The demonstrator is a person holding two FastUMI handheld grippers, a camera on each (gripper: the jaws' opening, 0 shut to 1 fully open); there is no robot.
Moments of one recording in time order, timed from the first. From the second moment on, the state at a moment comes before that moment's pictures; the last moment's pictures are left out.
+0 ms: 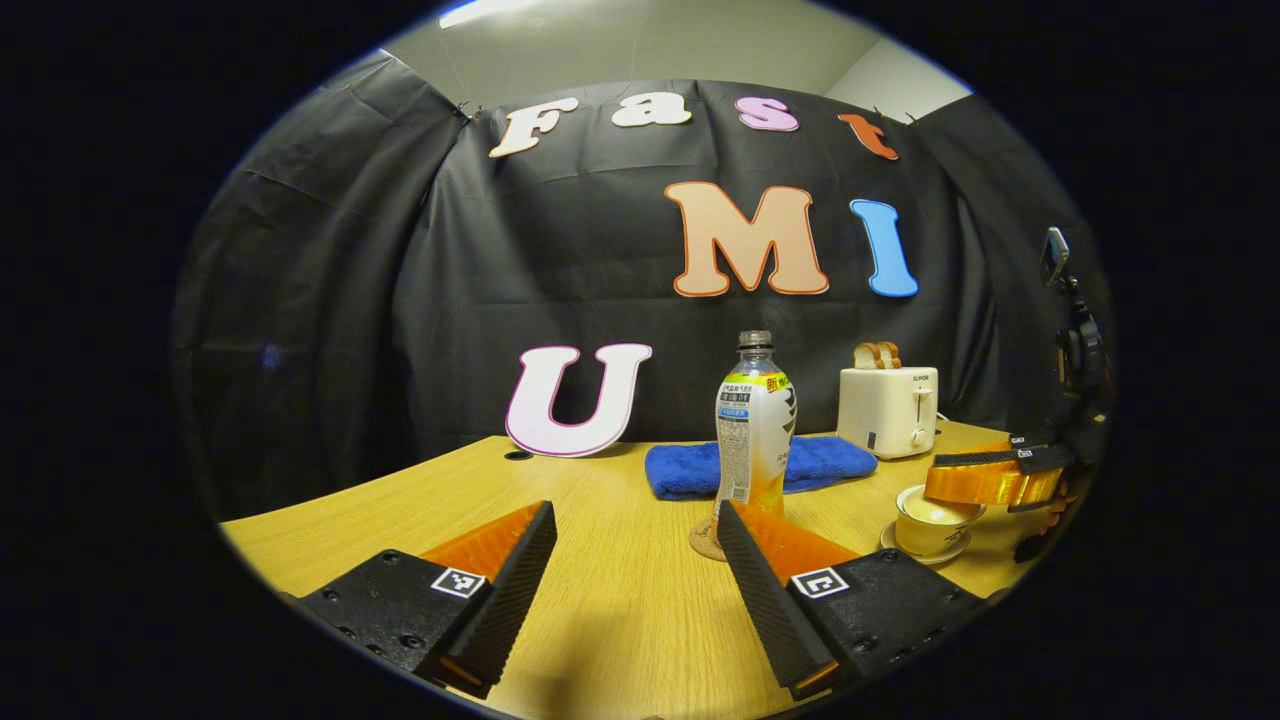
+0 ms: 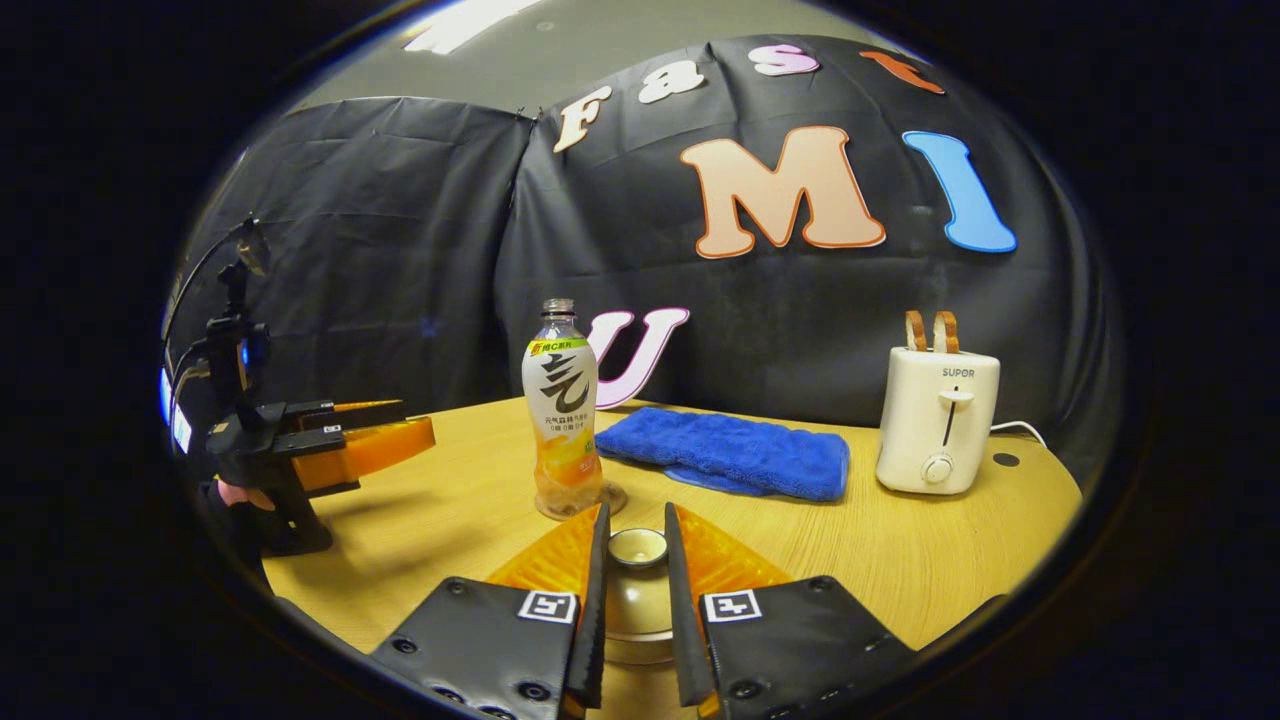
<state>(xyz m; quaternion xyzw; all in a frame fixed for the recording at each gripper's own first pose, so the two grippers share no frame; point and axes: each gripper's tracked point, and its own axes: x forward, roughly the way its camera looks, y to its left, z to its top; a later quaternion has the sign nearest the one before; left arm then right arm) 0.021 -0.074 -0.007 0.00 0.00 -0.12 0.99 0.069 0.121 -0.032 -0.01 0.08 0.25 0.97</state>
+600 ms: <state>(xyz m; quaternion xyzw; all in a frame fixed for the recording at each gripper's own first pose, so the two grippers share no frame) 0.020 -0.074 -0.006 0.00 0.00 -0.12 0.99 0.059 0.119 -0.025 0.00 0.06 0.25 0.97</state>
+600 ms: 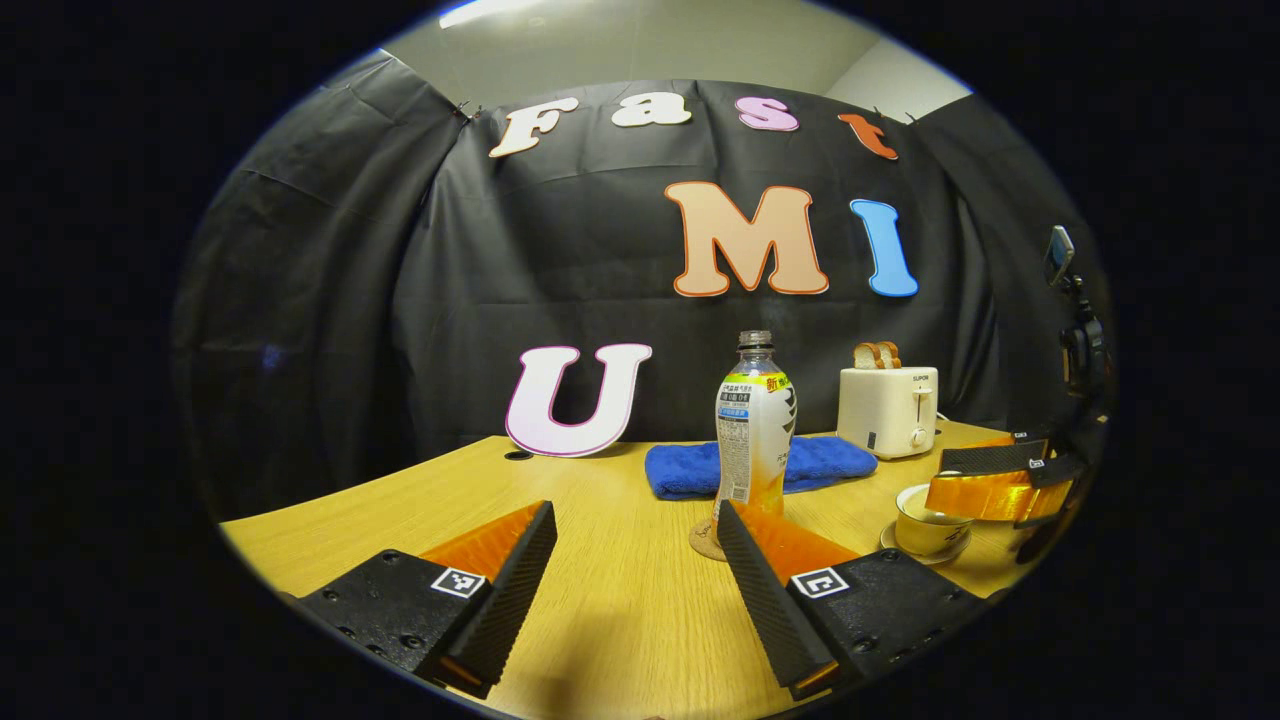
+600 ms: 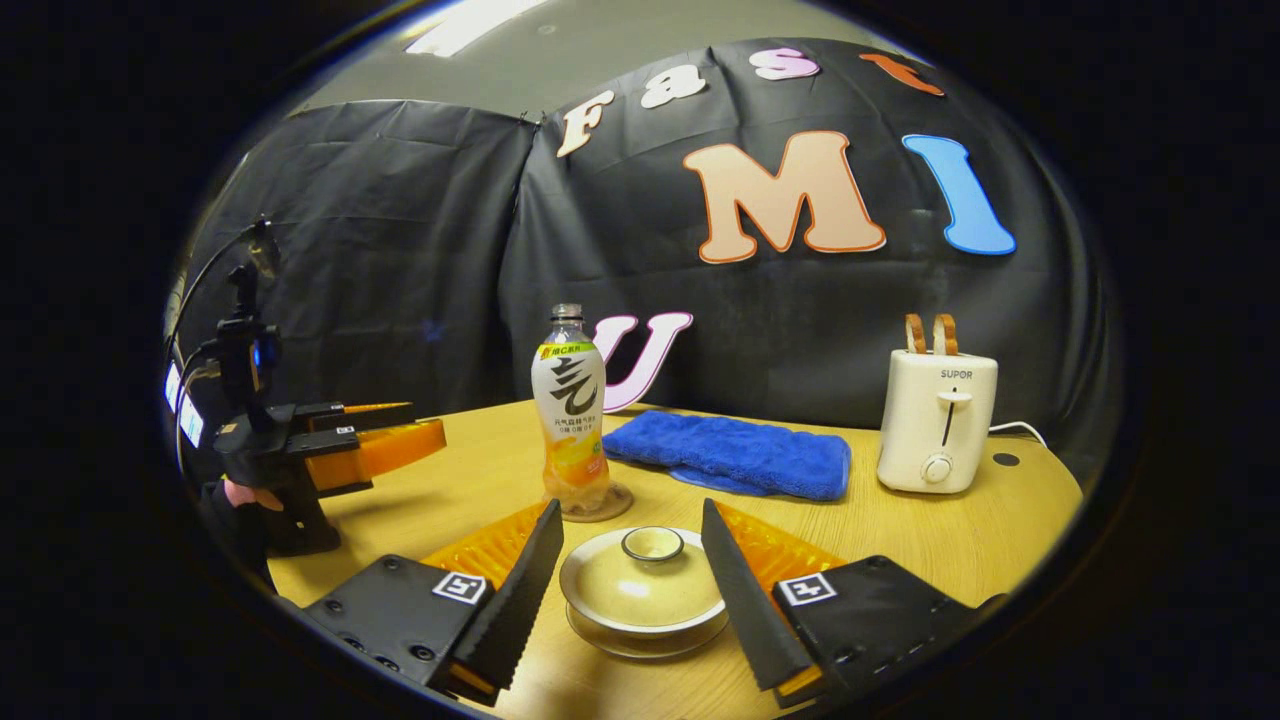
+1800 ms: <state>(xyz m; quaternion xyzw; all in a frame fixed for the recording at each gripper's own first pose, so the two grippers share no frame) 0.021 -0.071 -0.008 0.00 0.00 -0.11 0.99 0.020 -0.022 -0.003 0.00 0.00 -0.01 1.00</state>
